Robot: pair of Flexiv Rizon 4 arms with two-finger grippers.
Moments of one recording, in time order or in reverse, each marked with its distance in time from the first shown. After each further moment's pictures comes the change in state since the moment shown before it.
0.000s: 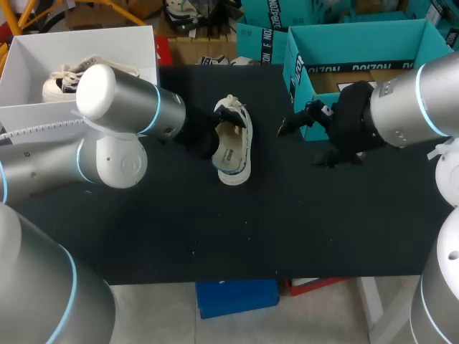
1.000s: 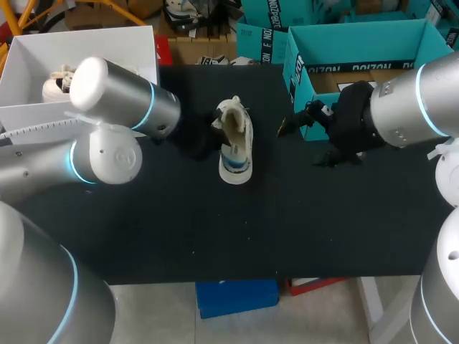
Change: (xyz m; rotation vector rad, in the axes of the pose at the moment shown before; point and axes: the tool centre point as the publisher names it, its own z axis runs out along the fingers) left arm 0.007 -0.012 -0.006 0.080 0.018 -0.030; right arm 0.000 0.000 0.000 0.000 0.000 0.000
